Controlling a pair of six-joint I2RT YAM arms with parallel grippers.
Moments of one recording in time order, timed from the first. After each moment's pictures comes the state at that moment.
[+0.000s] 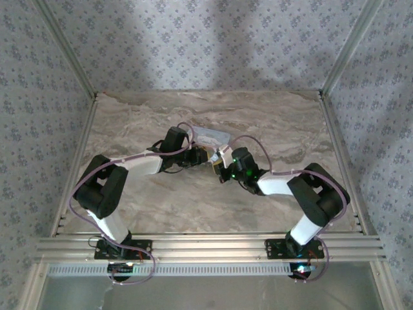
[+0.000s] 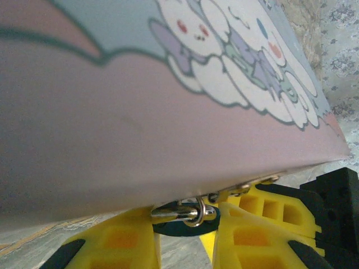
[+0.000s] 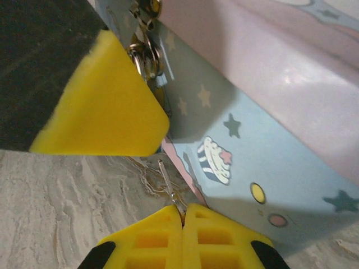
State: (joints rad) left arm -0.58 1.71 0.94 0.01 0.48 -0.77; right arm 0.65 1.63 0.61 0.46 -0.19 0.11
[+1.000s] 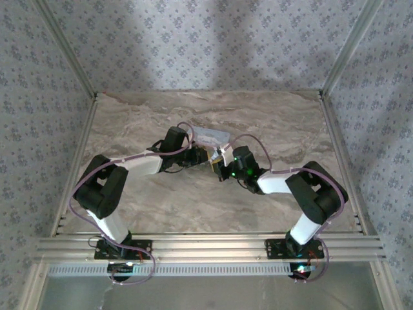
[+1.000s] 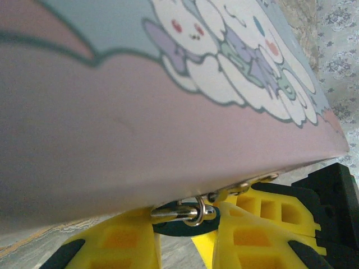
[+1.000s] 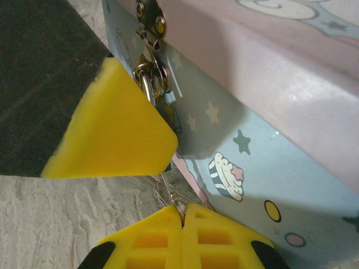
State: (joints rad) left arm -0.58 1.71 0.94 0.02 0.49 -0.78; right arm 0.63 1.66 0.62 0.52 -0.25 0.16
